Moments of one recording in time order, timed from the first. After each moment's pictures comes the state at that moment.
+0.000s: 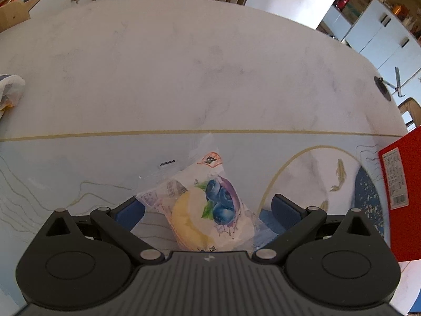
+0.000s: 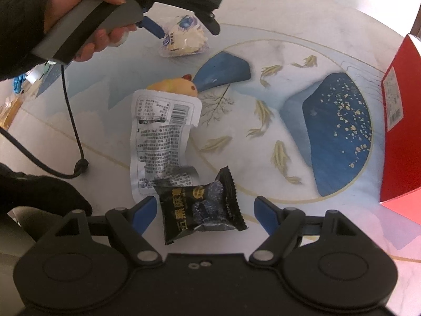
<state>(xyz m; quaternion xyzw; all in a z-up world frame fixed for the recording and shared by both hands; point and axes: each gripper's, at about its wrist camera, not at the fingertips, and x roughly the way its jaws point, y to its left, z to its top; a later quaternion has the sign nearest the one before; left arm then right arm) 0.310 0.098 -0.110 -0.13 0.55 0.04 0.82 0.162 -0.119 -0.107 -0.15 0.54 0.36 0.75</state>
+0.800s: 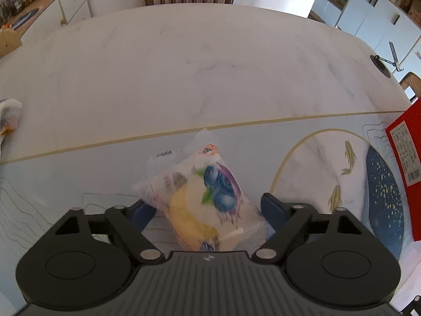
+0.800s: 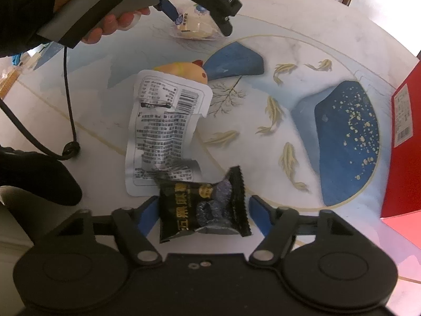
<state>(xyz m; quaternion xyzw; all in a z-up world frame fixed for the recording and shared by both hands) 0.303 0.087 -0.112 -0.07 0.54 0.03 0.84 0.157 -0.106 -0.120 -0.20 0.53 0.36 0.74</state>
